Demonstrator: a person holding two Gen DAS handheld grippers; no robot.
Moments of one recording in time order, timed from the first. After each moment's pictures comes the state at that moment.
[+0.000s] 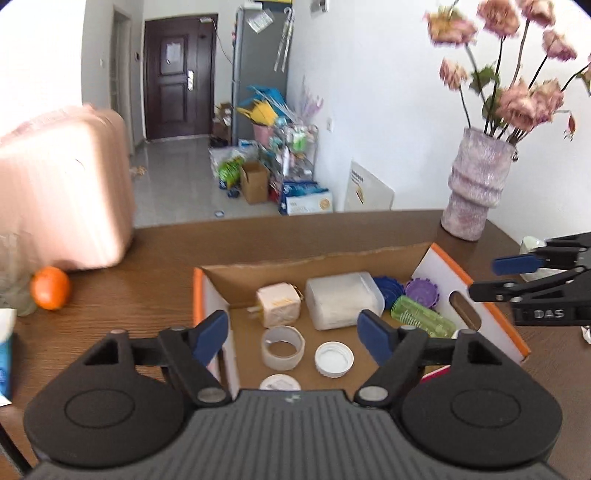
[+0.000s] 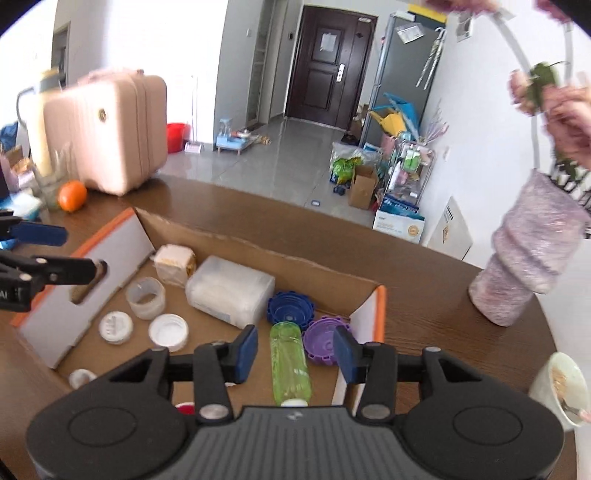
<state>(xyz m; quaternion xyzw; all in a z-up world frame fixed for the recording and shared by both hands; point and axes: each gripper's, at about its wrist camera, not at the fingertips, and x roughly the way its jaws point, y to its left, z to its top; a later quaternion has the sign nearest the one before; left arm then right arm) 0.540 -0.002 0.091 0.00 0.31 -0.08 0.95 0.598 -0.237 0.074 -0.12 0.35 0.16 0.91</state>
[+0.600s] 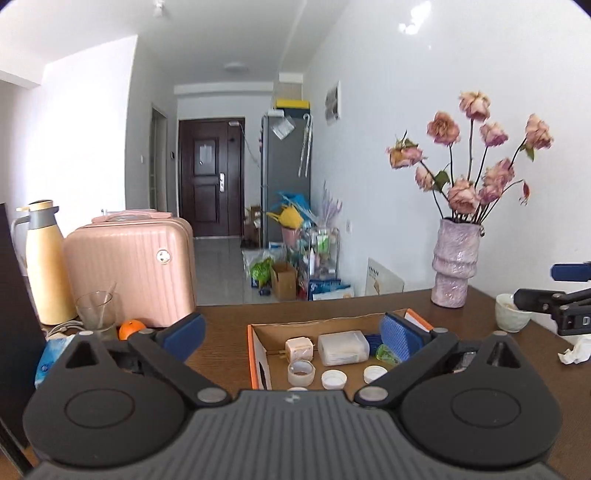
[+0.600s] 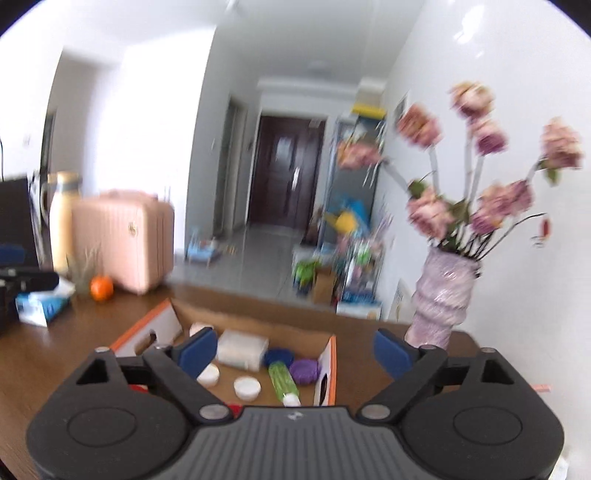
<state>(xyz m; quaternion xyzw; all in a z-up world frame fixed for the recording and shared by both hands) 0.344 0.003 0.142 0.00 0.13 -0.03 0.99 0.395 -0.271 0.139 -0.06 0.16 0.11 0.98</state>
